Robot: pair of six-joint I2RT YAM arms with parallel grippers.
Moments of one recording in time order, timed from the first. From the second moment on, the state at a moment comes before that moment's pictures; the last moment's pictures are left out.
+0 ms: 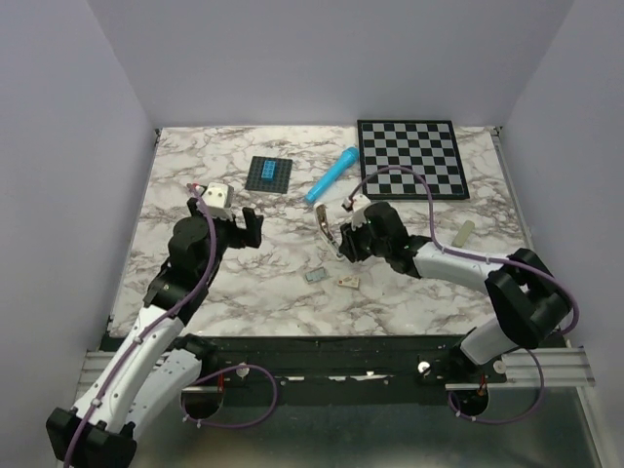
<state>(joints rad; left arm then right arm) -0.39 0.67 0.65 -0.13 -0.12 -0.13 0.68 1.54 0.83 0.06 -0.08 0.09</state>
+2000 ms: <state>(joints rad) -0.50 1.73 1.10 0.07 0.16 -0.32 0.69 1.67 0.67 0.47 -0.12 -0.02</state>
